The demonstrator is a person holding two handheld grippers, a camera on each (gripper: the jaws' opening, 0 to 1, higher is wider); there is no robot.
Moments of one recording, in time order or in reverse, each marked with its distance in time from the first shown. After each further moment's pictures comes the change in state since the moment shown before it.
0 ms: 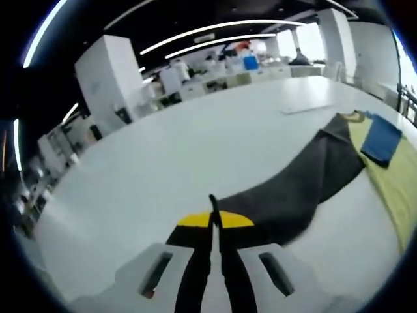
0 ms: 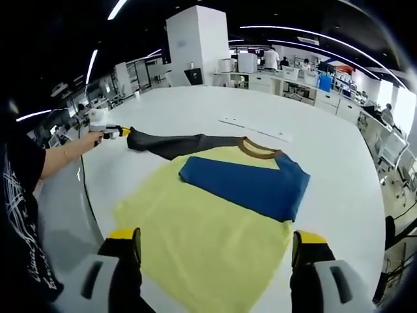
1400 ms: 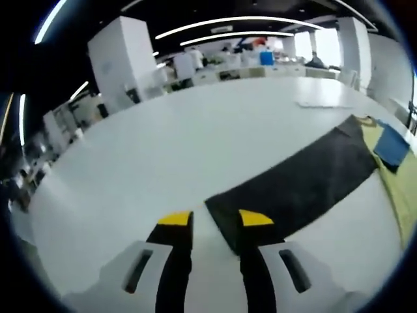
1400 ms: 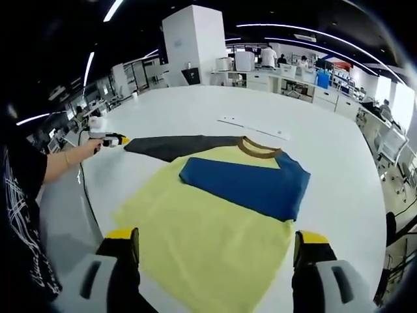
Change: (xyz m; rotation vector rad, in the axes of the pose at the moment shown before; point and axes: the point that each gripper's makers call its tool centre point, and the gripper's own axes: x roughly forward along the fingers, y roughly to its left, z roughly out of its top) left arm -0.003 0.012 -0.030 -0.134 0.050 0.032; right arm 0.000 0.004 0.004 0.019 0.006 0.002
